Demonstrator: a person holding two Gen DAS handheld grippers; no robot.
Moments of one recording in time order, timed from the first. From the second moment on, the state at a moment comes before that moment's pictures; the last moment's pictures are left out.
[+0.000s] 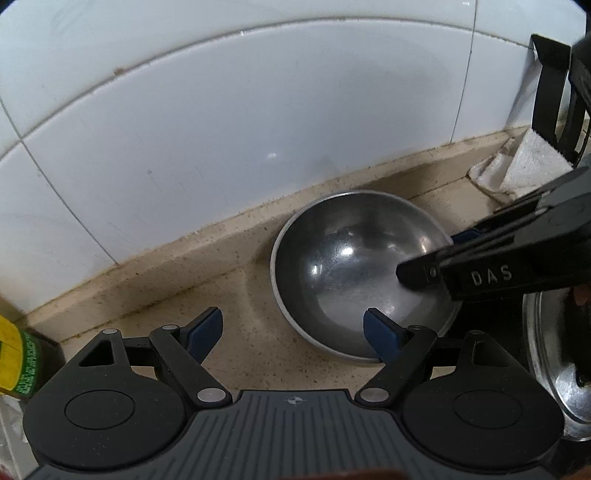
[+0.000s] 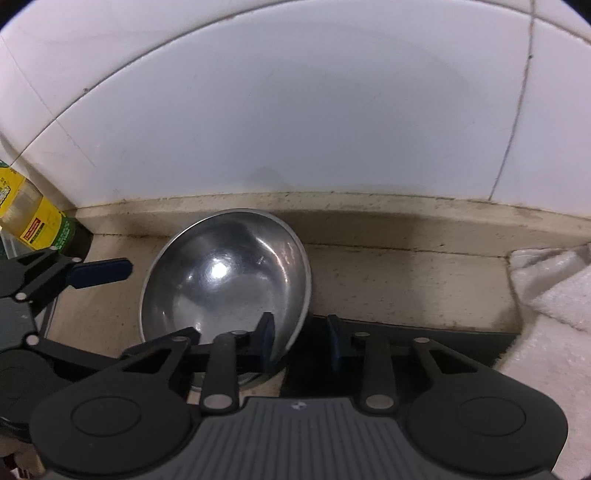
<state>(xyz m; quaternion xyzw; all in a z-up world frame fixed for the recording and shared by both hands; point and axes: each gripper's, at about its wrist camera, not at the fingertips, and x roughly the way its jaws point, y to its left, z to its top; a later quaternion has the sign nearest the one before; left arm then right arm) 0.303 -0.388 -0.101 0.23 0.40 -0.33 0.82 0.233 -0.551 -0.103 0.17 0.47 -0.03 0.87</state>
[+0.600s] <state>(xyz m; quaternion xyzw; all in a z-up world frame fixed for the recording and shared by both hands) 0.298 -0.384 -0.110 0.23 0.41 -0.34 0.81 0.235 -0.542 -0.104 0.17 0.47 0.00 0.86</state>
